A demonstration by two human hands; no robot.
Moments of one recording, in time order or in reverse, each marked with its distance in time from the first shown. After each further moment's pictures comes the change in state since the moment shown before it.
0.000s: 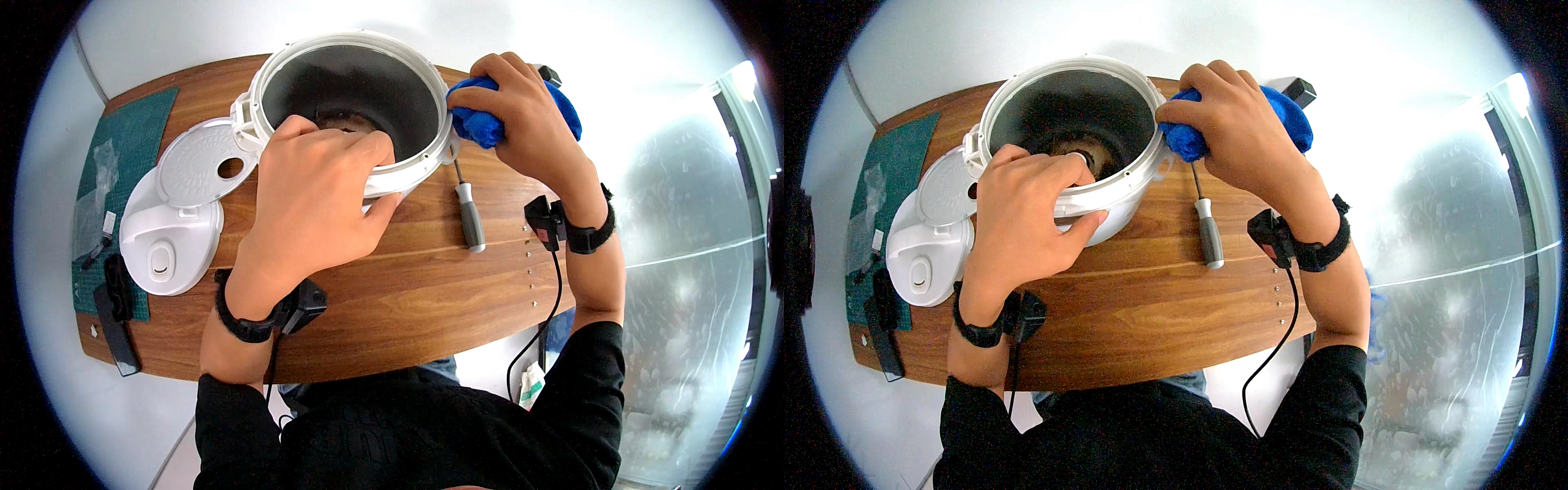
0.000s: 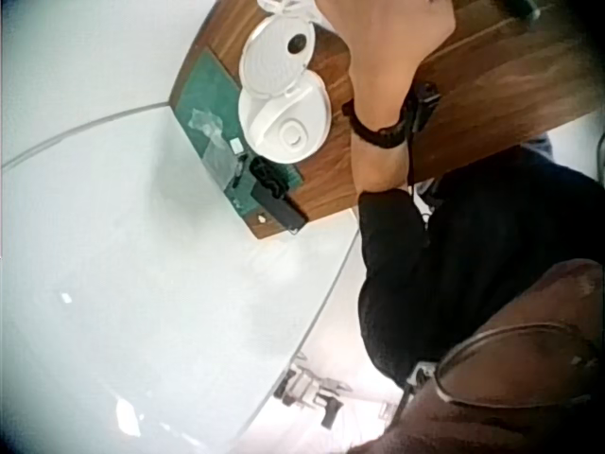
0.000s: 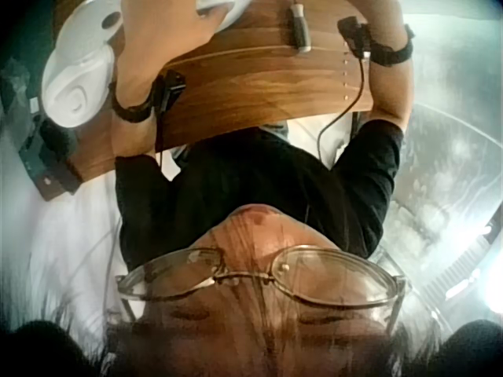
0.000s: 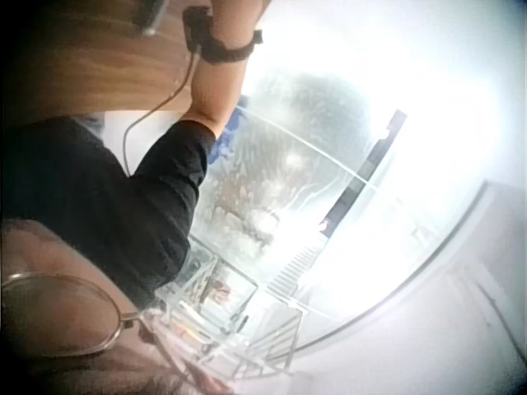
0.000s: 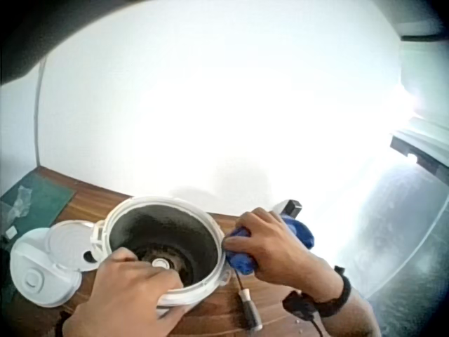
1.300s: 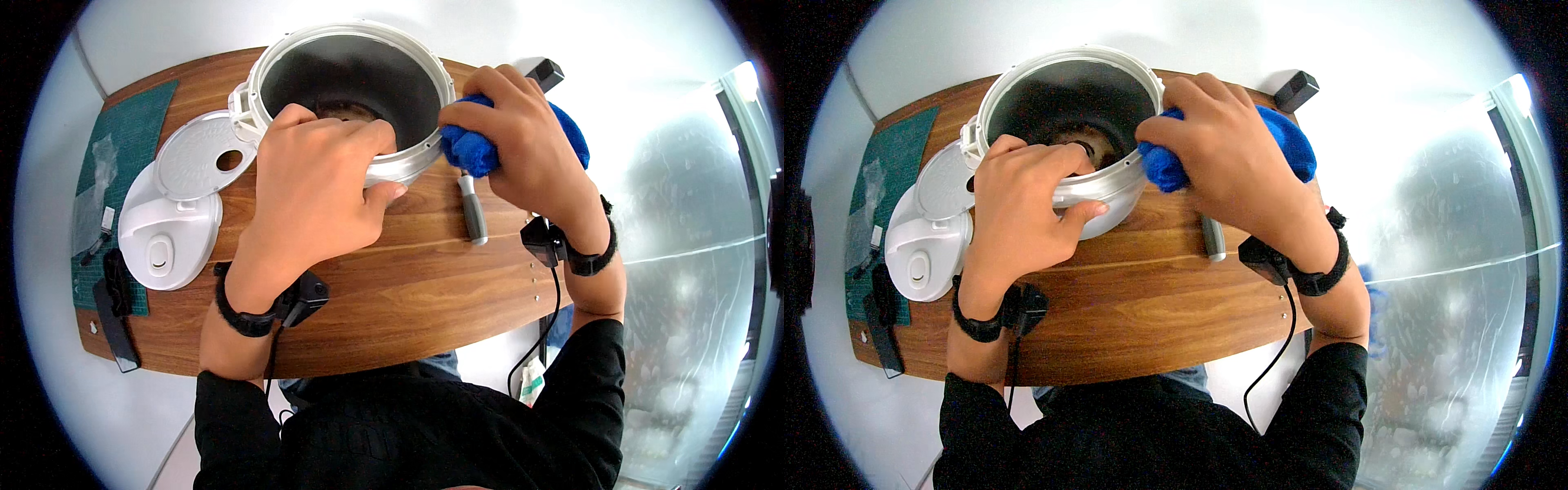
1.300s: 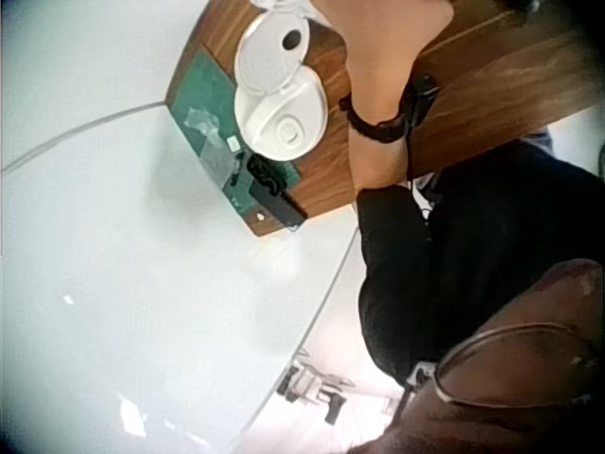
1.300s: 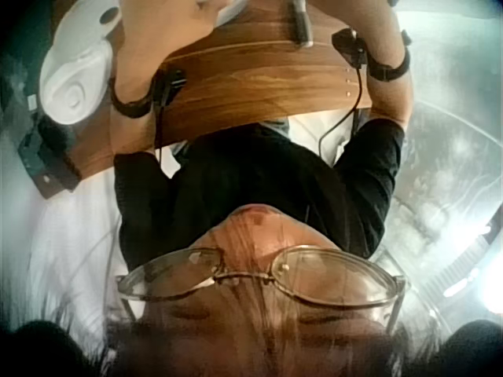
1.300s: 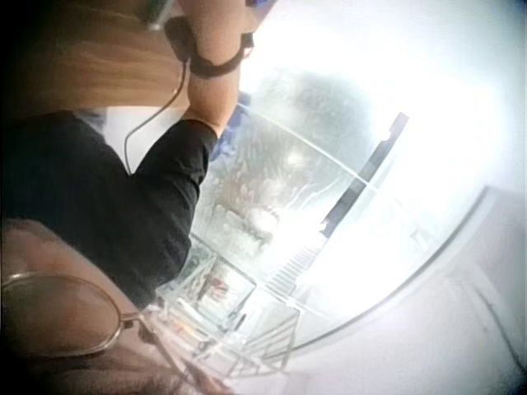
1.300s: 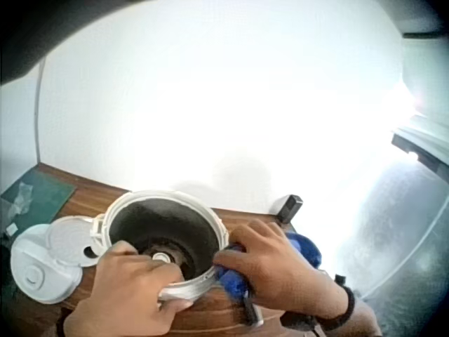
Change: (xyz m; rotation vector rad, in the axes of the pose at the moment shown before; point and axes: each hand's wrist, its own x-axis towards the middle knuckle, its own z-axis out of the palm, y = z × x) left_hand -0.002 -0.002 0.001 0.043 -0.025 -0.010; right_hand -0.004 -0.041 -0.018 0.129 -0.049 0.023
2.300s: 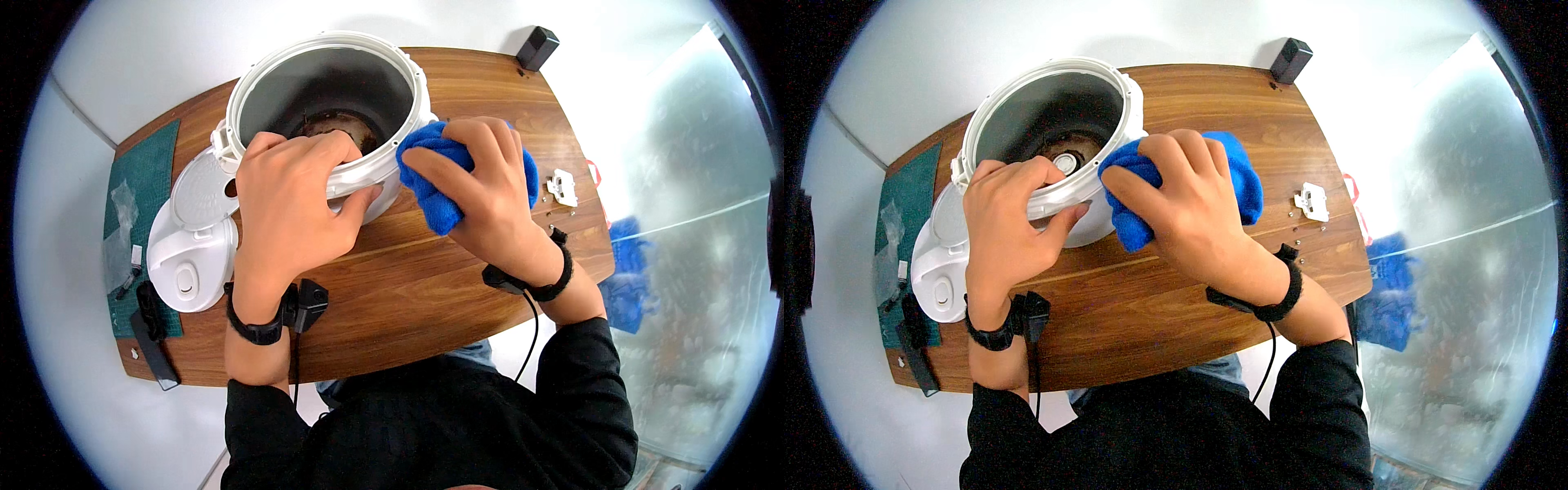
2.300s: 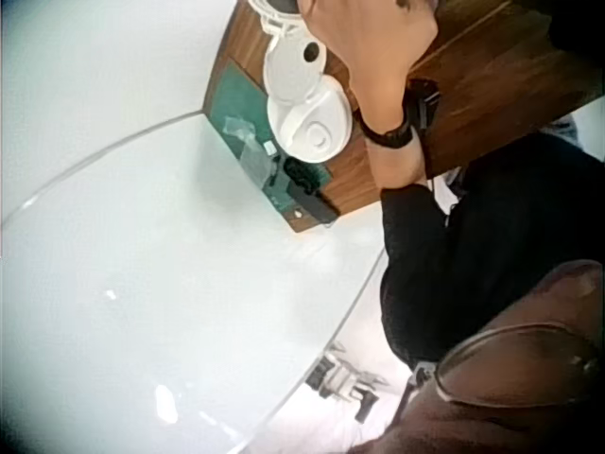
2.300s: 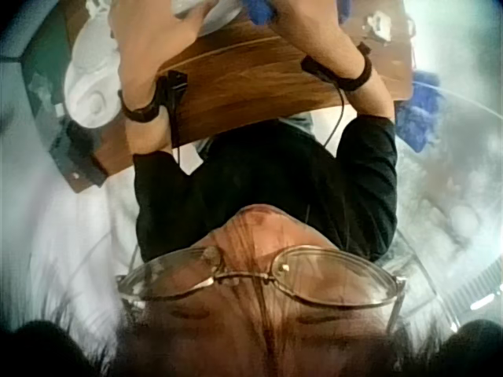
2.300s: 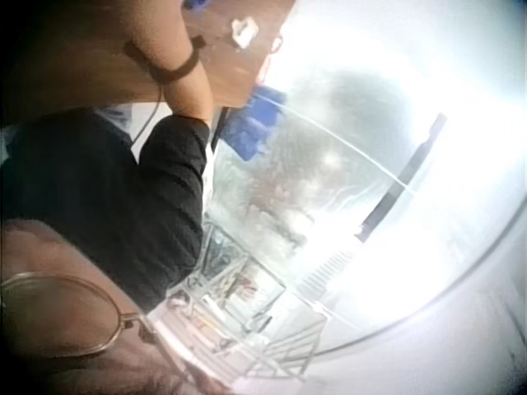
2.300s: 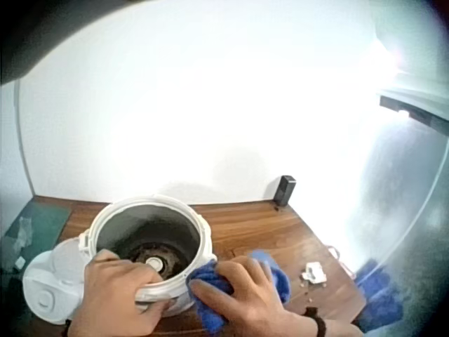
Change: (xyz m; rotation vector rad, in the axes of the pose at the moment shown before) left_hand 0.002 0.005 -0.004 -0.004 -0.013 0.001; right_hand -0.045 -0.041 0.063 0.020 0.489 0.152
